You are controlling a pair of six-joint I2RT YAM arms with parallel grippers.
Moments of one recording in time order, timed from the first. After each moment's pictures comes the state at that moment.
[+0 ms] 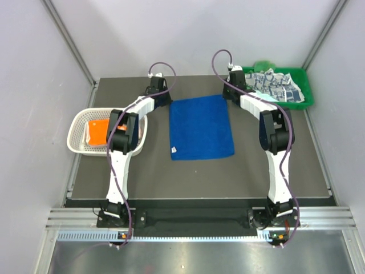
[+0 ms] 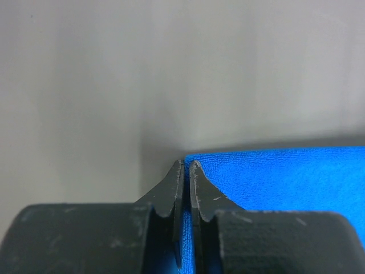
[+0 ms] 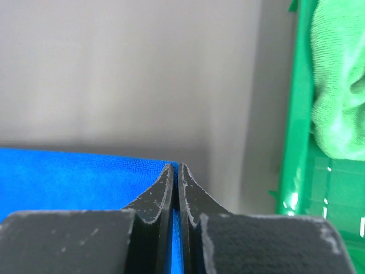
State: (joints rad) left arm -0.25 2.39 1.87 -0.16 0.05 -0.49; right arm 0.26 2.28 1.79 -0.10 0.05 0.22
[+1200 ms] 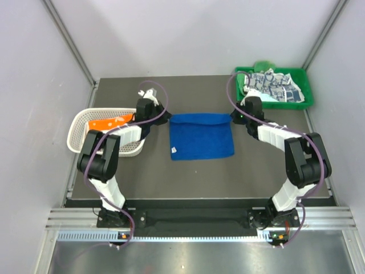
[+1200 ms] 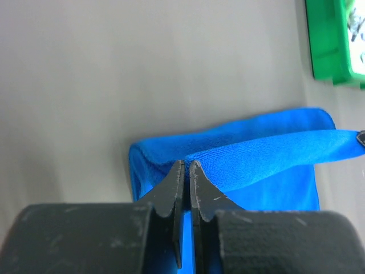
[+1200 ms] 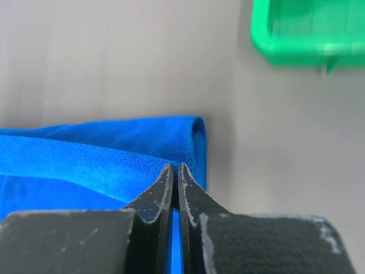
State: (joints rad) left arm -0.27 1.82 1.05 0.33 0.21 -0.57; right arm 0.26 1.70 0.99 0.20 -0.01 0.33
